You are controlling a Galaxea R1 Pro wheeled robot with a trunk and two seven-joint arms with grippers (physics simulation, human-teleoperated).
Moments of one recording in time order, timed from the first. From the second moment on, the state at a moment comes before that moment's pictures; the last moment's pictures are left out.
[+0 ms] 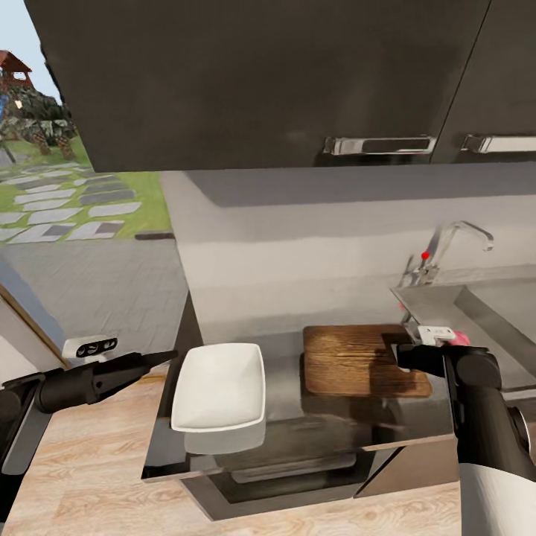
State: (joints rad) left arm -0.42 0.32 0.18 -1.50 0.53 0.94 -1.53; right arm -0.60 -0.07 -0.33 -1.48 0.47 1.04 0.54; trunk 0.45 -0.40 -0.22
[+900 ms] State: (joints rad) left arm -0.43 0.32 0.18 -1.50 0.53 0.94 -1.54; right arm -0.60 -0.07 -0.33 -1.47 0.46 1.04 0.54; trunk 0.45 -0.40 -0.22
